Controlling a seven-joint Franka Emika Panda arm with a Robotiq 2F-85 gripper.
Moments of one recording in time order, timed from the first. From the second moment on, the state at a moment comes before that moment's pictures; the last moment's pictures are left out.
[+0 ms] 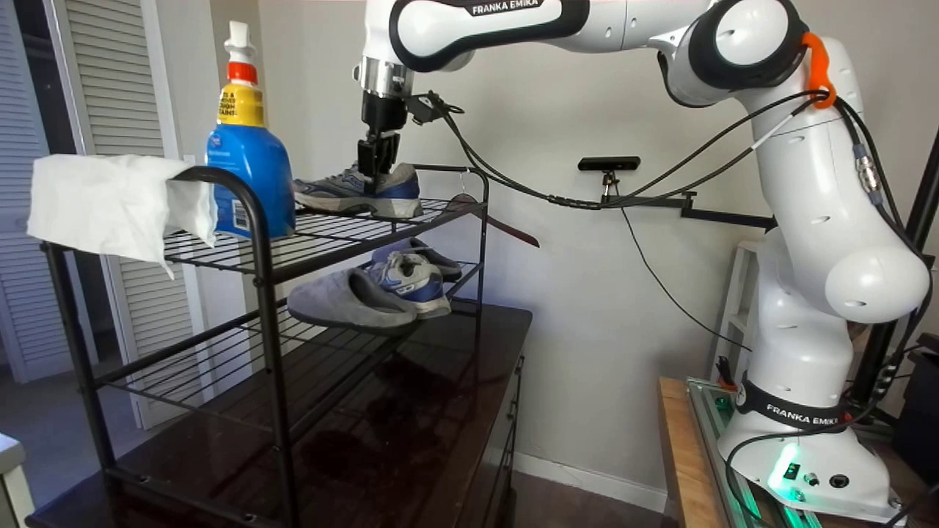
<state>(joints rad) 0.06 0.34 0.06 -1.34 -0.24 1.91 -0.03</state>
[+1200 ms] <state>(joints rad) 0.07 0.10 0.06 -1.52 -0.21 1.85 0.05</state>
